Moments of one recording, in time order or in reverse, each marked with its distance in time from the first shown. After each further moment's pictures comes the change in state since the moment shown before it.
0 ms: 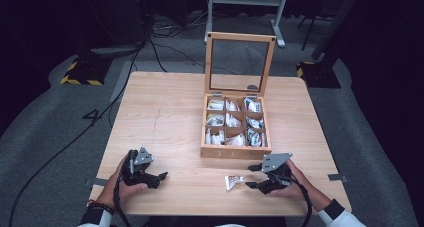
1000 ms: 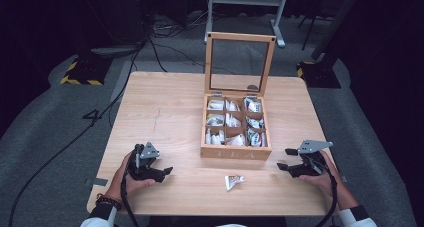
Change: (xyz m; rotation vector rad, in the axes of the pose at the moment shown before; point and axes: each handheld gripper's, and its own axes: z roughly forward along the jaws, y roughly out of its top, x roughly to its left) left arm -0.002 0.027 0.003 0.006 -0.048 0.019; right arm -0.057 -0.061 -0.067 -0.040 -0.261 0.260
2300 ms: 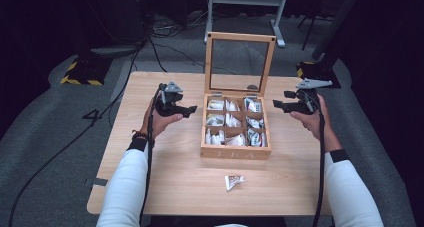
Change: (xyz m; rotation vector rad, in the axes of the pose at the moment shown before) left arm 0.071 0.177 0.047 -0.184 0.024 -0.047; right arm -0.103 0.139 0.014 -0.159 -0.172 0.122
